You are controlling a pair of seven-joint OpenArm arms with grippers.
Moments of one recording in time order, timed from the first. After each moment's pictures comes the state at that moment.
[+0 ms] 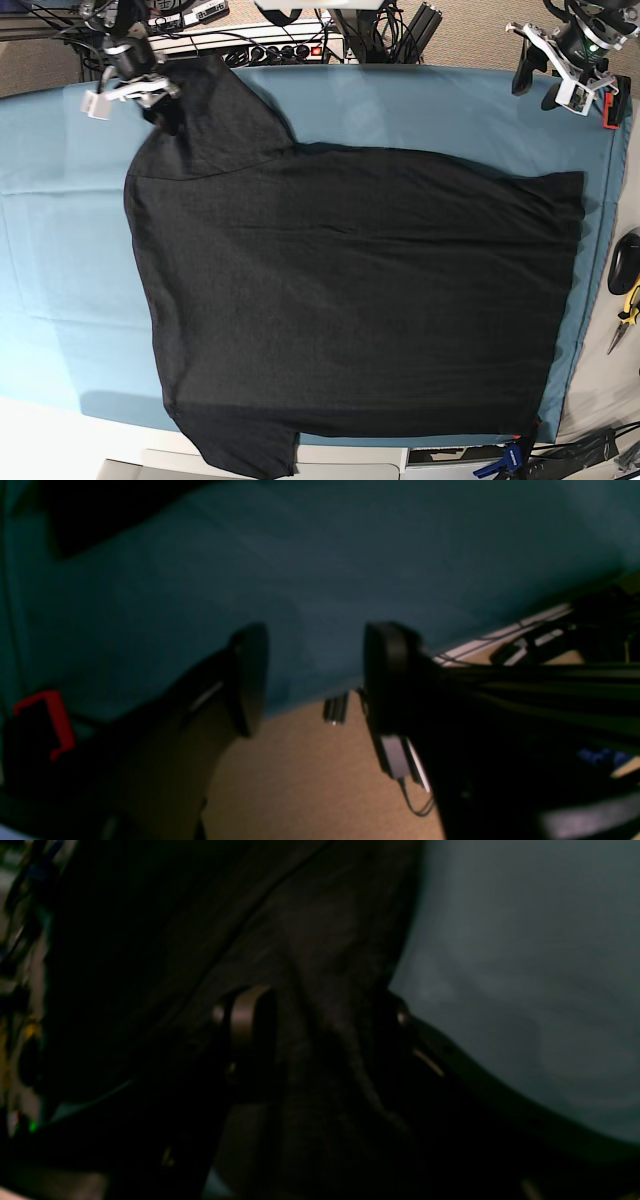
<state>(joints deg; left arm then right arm) 52.3 -27.2 -21.9 114.2 -29.0 -25.9 24.2 -35.6 3.4 30.3 100.5 50.6 20.8 -34.8</state>
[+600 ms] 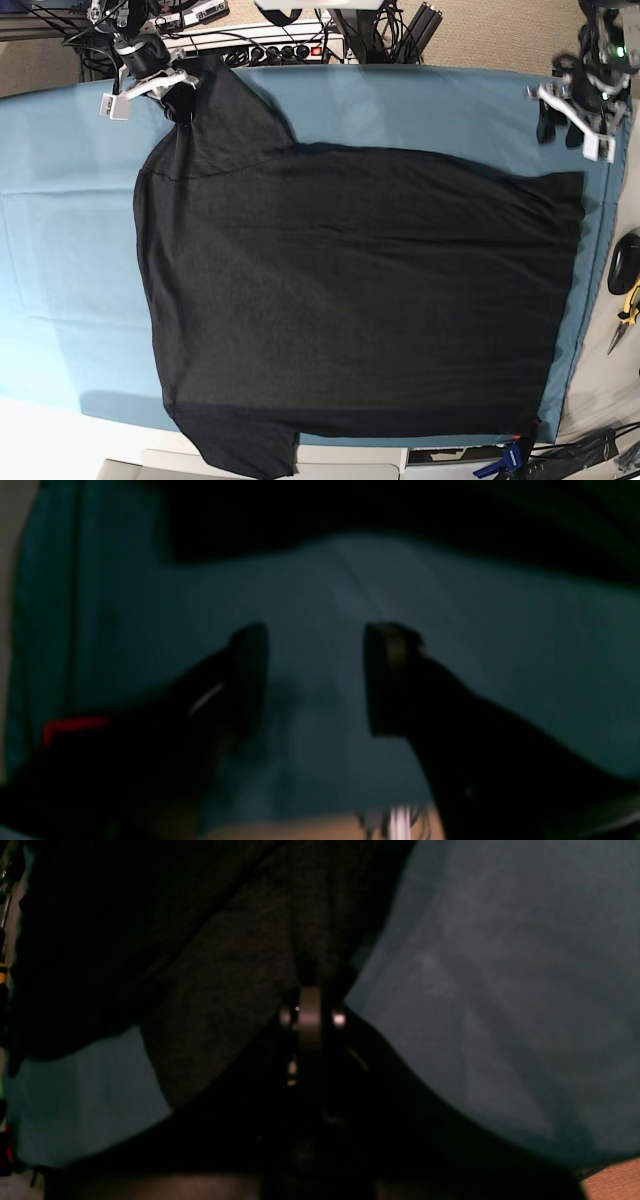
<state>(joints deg) 33.5 -25.0 -21.9 100.0 -35.1 -16.9 32.0 -36.2 4.2 28.6 100.6 42.9 21.8 -34.4</state>
